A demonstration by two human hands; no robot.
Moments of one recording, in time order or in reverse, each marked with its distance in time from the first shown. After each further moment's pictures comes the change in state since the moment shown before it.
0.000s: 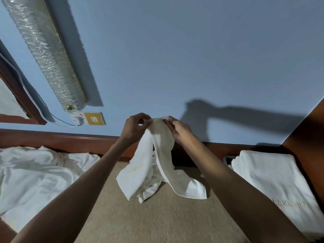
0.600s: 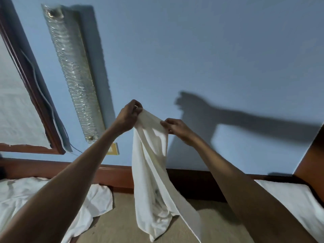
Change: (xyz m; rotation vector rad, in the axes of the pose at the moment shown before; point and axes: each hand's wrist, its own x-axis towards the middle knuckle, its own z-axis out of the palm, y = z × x) left_hand 0.074 0.070 -0.131 0.104 0.110 0.103; right_hand -0.049 -0.050 0.090 -1.189 -0.536 -0.561
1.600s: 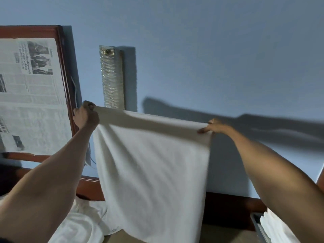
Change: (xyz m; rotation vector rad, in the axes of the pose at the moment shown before) left_hand -0.005 -0.080 -0.216 0.252 0.701 -0.306; right_hand 0.007 -0.084 -0.075 -0.668 0.160 0.240
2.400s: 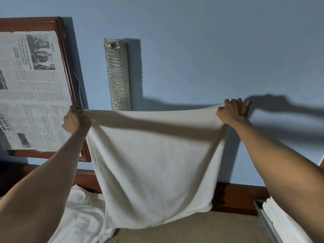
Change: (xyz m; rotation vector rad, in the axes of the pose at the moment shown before) left_hand 0.019 -0.053 -0.029 0.018 0.069 -0.140; right_hand -0.010 -0.027 -0.009 -0.675 0.511 0.224
